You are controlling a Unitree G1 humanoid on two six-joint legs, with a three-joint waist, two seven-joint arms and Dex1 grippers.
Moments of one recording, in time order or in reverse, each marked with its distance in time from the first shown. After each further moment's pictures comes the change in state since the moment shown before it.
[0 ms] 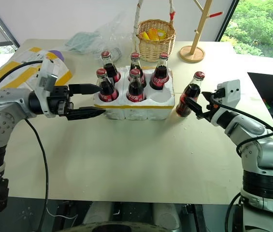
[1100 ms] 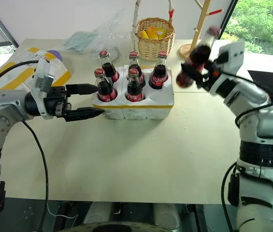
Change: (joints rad) left arm 0.032 0.018 0.019 -0.047 -0.044 0.023 0.046; right arm -0.356 -0.041 0.029 0.056 0.035 -0.033 0.052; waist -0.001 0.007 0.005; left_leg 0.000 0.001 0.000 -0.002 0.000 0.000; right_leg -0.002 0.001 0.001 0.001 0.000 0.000
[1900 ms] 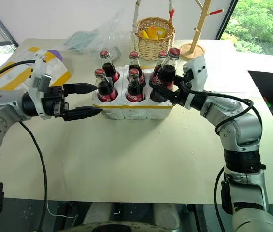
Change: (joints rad) left arm 0.016 0.009 0.021 -0.013 0.000 -0.001 0.017; right arm 0.111 0.081 0.211 -0.055 -0.047 0.042 0.040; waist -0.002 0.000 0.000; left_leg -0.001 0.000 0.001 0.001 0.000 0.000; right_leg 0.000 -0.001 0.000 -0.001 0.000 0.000
